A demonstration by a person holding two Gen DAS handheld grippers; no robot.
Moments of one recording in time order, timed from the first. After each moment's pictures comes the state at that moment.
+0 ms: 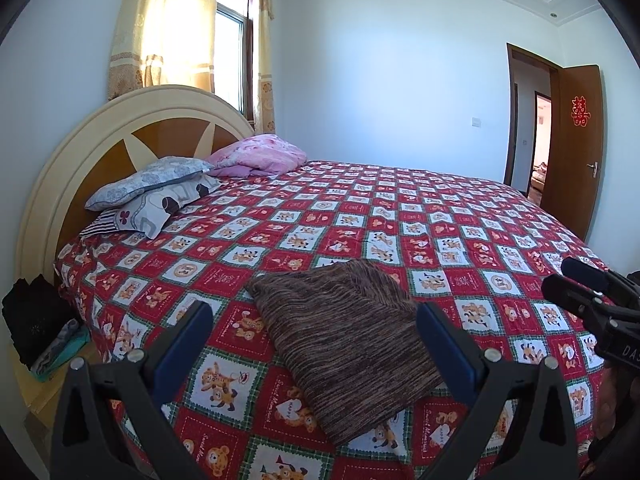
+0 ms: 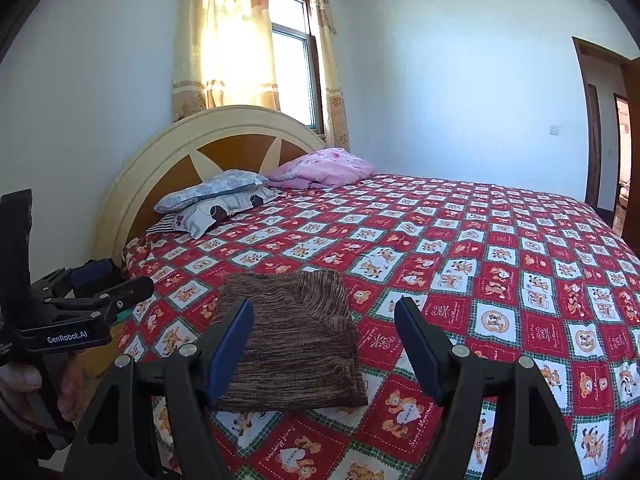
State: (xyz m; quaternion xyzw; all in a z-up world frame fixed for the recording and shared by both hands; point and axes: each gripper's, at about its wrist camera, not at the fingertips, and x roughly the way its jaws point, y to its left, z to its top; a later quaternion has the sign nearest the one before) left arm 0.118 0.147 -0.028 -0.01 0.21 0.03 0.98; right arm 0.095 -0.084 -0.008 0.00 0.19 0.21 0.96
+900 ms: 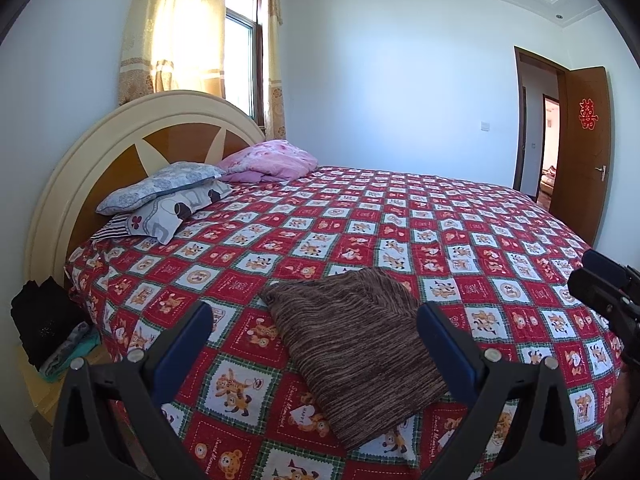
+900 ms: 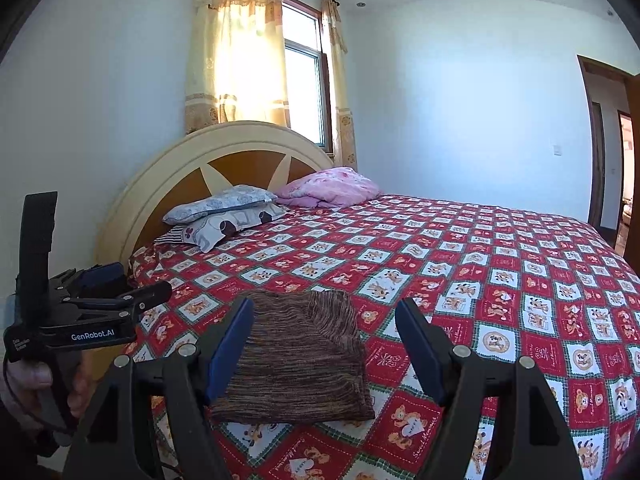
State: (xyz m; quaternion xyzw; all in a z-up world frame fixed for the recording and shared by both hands) left arm 0.116 0.153 -0.022 -0.01 0.20 0.04 0.98; right arm 0.077 -0.077 0.007 -0.01 0.16 0.22 0.96
